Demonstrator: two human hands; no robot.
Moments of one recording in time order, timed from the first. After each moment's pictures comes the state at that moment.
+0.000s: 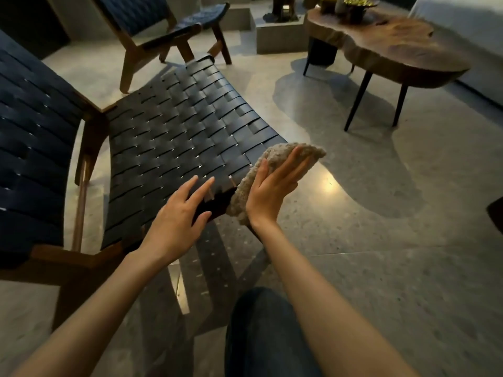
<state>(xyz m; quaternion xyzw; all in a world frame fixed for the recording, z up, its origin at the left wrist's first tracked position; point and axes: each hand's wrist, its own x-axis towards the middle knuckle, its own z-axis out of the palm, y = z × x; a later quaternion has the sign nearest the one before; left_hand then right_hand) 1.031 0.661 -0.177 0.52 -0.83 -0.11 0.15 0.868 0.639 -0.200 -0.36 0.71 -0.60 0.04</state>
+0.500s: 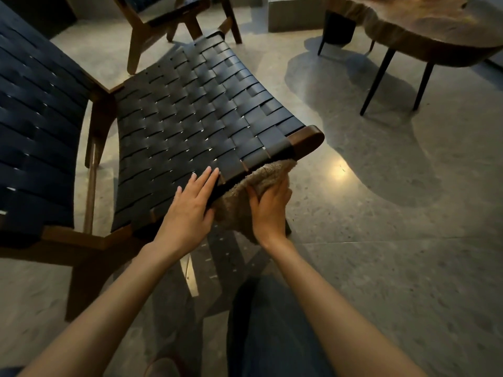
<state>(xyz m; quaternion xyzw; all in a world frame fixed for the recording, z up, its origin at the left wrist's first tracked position) 1.036 0.662 -0.200 0.52 -0.83 -0.13 0.13 0.880 0.665 -0.264 -0.46 0.69 -0.52 0.22</state>
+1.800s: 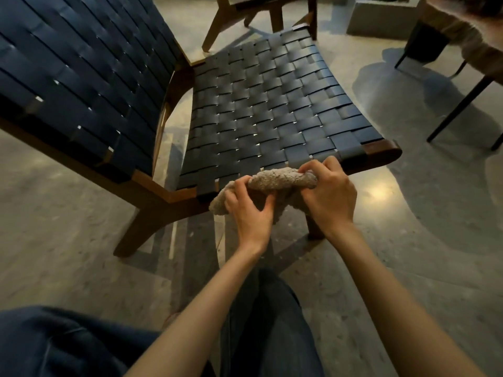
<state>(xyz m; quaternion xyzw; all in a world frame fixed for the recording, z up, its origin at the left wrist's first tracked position) 1.003 0.708 -0.224 0.66 -0.50 -0.27 0.50 0.876 0.682 -0.184 -0.69 0.64 -0.34 0.02</state>
